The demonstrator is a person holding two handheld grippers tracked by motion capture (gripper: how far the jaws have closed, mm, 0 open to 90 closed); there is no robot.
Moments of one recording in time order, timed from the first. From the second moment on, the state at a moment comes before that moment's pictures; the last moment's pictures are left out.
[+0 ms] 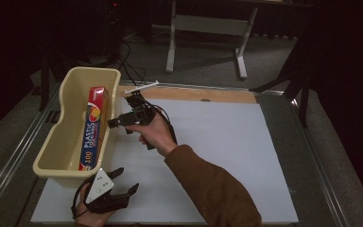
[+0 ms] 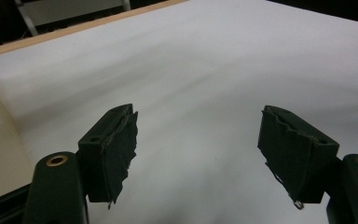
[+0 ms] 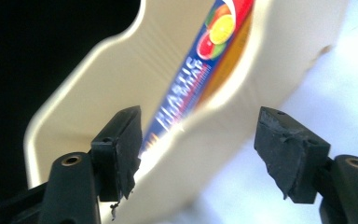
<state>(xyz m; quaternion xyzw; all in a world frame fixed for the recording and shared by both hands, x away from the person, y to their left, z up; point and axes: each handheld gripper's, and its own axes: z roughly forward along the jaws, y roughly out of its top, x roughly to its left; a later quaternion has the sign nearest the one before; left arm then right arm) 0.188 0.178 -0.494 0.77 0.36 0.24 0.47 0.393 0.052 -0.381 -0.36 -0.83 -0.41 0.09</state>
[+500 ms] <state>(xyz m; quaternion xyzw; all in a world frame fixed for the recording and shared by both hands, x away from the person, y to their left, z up) 0.188 0.176 -0.495 0.77 0.36 0.23 0.47 0.342 -0.053 -0.396 -0.22 -0.88 -0.41 -0.09</state>
